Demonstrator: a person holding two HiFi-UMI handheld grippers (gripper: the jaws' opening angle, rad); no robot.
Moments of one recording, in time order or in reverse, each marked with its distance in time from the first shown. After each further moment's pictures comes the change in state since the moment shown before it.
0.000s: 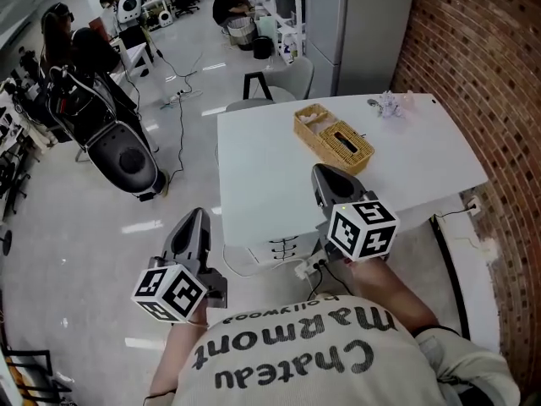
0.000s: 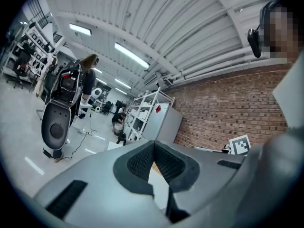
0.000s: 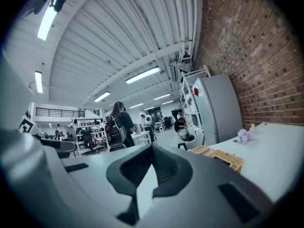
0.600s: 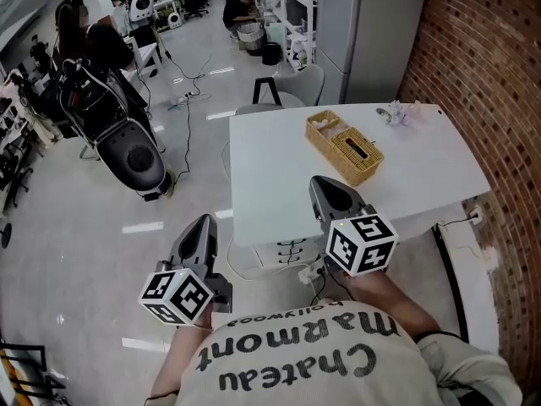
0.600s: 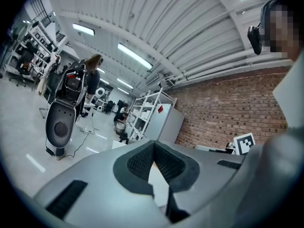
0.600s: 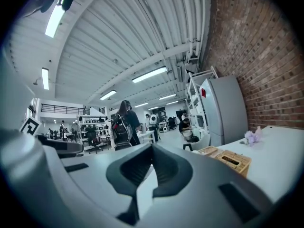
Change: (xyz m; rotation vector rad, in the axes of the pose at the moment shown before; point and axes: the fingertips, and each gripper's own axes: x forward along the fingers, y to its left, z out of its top) left arm -0.027 0.023 0.000 -0.023 0.000 0.015; right arm -0.001 0.056 -0.005 -0.045 0.000 0.049
